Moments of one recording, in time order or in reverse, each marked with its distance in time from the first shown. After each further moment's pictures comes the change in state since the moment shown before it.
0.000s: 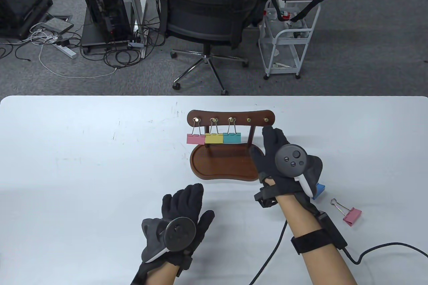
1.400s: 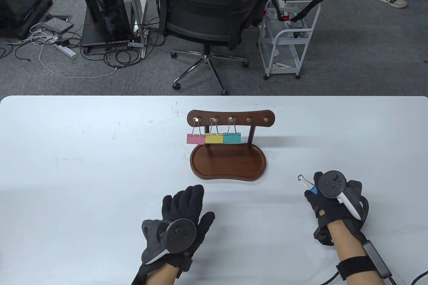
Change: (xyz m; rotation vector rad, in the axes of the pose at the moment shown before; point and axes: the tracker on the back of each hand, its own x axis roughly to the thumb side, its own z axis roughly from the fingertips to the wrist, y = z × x) left_hand 0.000 -0.001 0.002 -0.005 -0.007 -0.004; right_hand -0.172 0.006 0.052 0.338 0.390 0.357
